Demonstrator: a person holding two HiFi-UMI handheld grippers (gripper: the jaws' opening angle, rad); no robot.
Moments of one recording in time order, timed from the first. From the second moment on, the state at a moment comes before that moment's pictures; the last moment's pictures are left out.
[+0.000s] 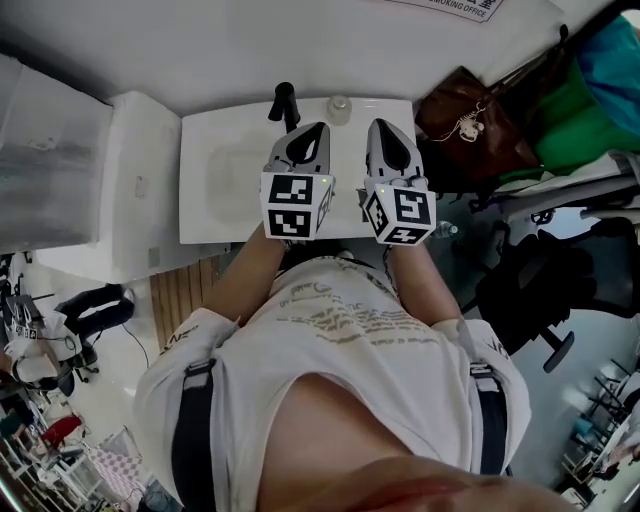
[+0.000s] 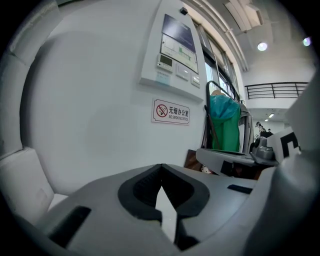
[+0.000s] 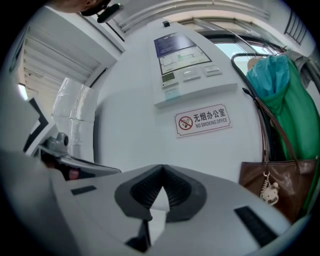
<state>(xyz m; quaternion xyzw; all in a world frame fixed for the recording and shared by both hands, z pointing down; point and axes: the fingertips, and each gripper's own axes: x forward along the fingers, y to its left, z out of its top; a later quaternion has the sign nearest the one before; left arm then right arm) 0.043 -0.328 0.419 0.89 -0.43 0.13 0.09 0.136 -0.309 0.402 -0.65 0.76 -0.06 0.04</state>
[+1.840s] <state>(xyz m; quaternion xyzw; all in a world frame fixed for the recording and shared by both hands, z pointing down) -0.037 -0.393 0.436 0.85 -0.49 0.16 0.09 0.105 -0.447 0.589 -0.65 0.74 -0.10 -0.13</state>
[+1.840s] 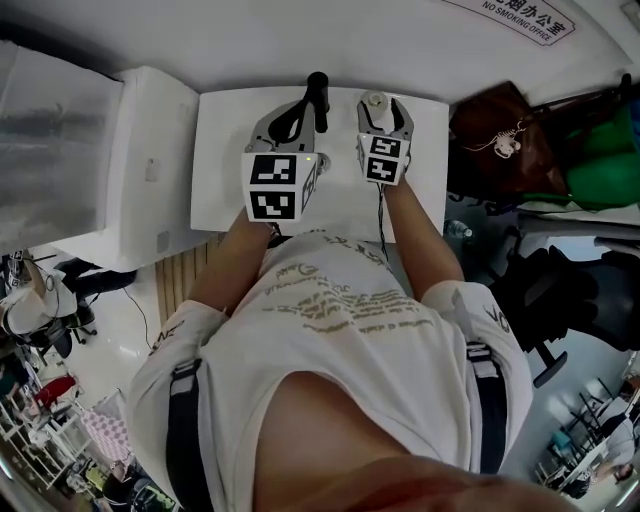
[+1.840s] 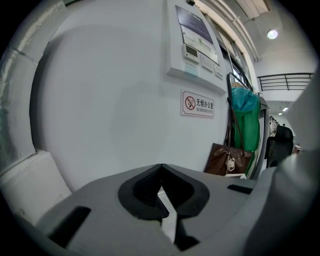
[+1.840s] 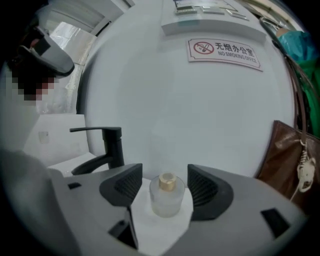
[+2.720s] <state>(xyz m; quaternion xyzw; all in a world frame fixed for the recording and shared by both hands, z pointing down) -0.053 -0.391 0.440 0.84 -0.51 0.17 0.09 0.105 -0.471 0.670 -0.64 0.73 -0.15 -0.18</state>
